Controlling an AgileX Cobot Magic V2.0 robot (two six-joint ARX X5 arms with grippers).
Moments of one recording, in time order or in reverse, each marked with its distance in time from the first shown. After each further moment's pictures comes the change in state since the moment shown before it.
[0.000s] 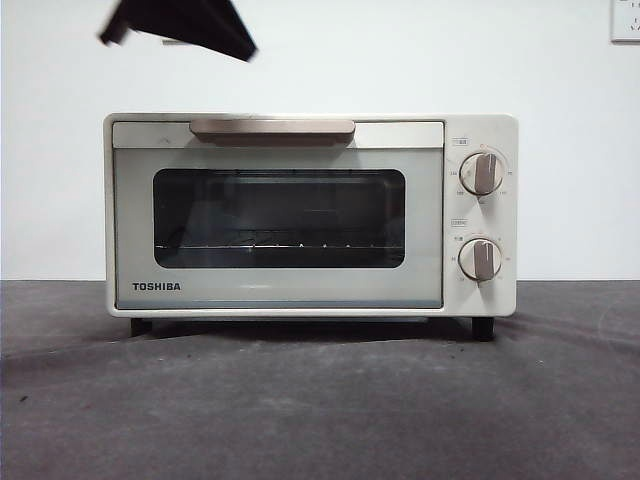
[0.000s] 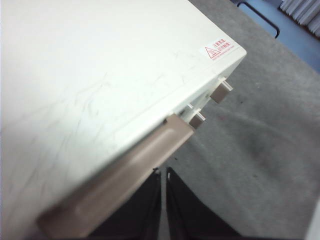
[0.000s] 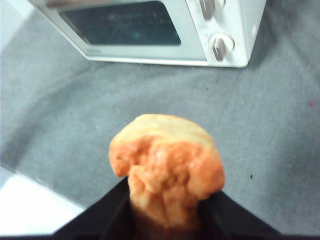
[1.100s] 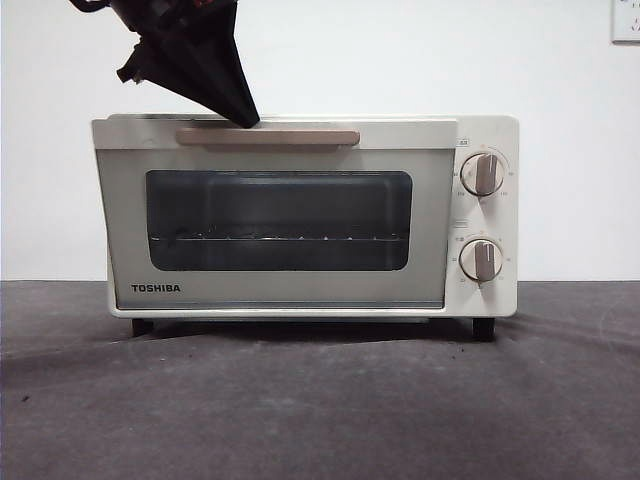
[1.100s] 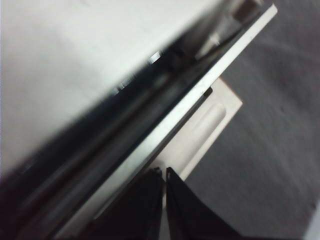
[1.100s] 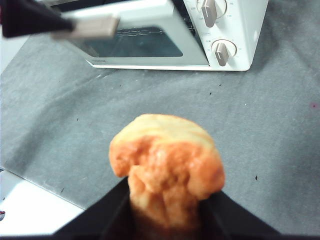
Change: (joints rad) left arm -0.058 0.100 0.057 -0.240 -0.095 0.184; right arm 0.000 -0.022 0.000 0.000 0.000 0.025
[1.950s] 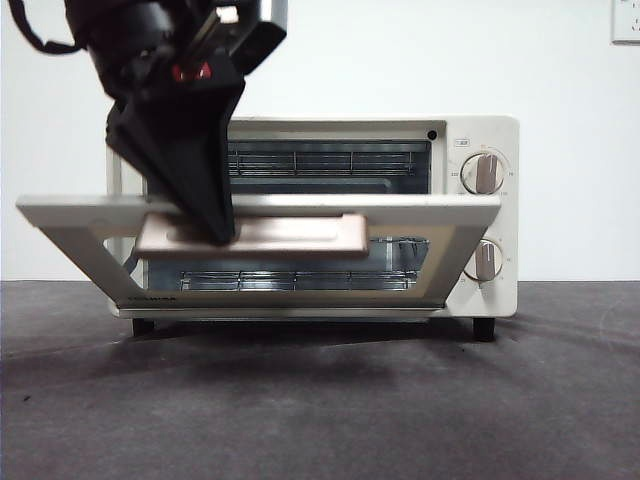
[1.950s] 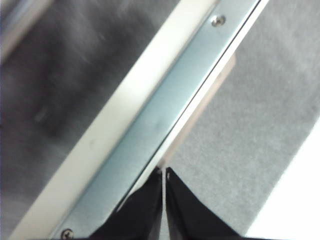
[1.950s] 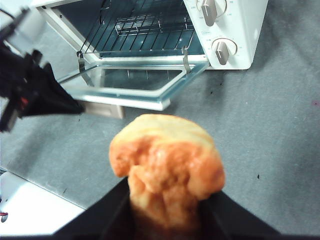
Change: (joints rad) left arm -0.209 0.011 -0.175 -0.103 -0.156 -0.010; right arm 0.000 0.000 0.000 0.000 0.000 0.014
